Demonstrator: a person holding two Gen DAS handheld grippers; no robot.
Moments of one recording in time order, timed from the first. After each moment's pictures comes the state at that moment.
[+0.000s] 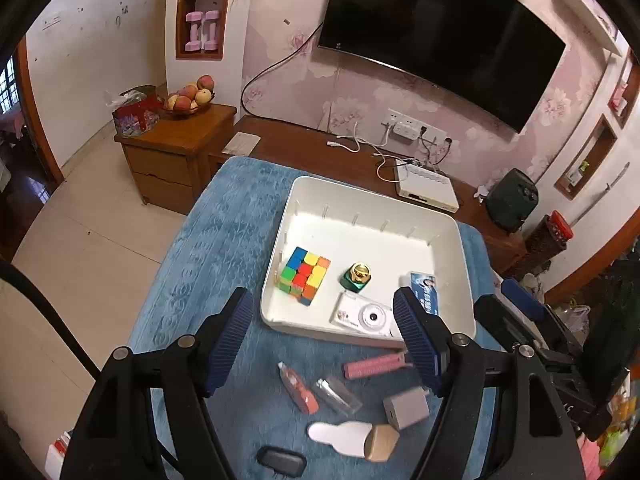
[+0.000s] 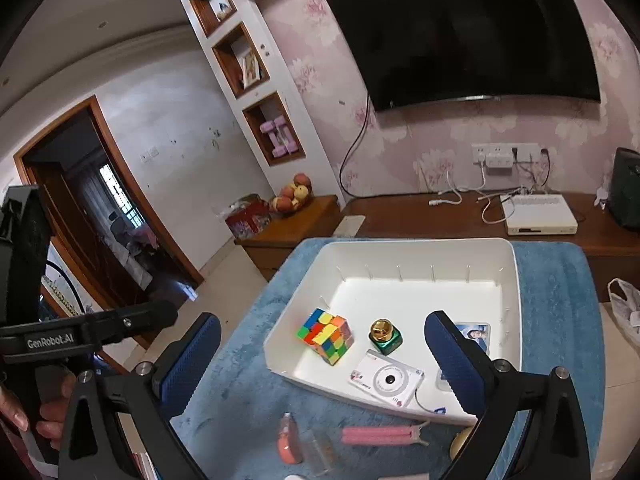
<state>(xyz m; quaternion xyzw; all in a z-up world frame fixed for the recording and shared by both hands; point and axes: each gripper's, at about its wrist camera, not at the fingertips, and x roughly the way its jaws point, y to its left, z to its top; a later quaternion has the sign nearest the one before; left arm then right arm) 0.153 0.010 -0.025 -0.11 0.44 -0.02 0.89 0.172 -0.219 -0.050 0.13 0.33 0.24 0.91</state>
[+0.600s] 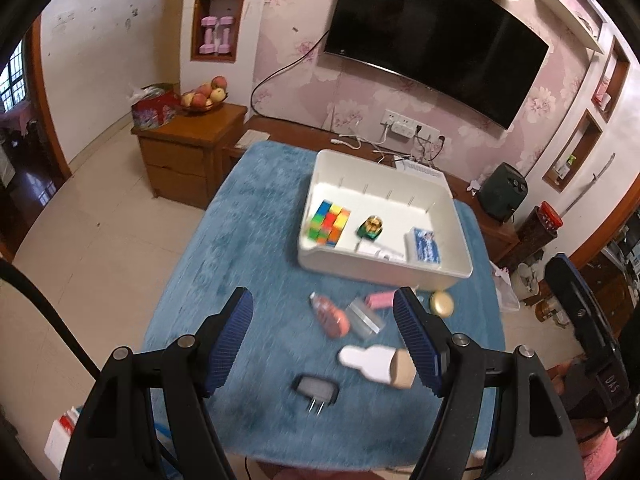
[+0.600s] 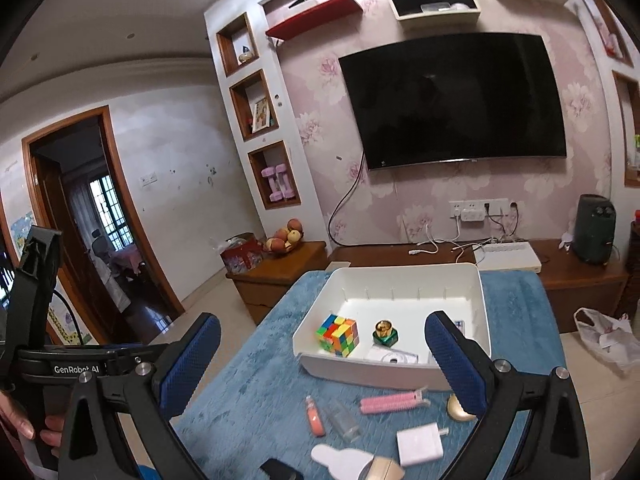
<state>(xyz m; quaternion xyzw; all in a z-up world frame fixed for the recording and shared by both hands) 0.031 0.053 -0.027 -0.12 0.43 -0.02 0.90 0.028 -0.198 -0.017 0.09 0.23 0.19 0.95</state>
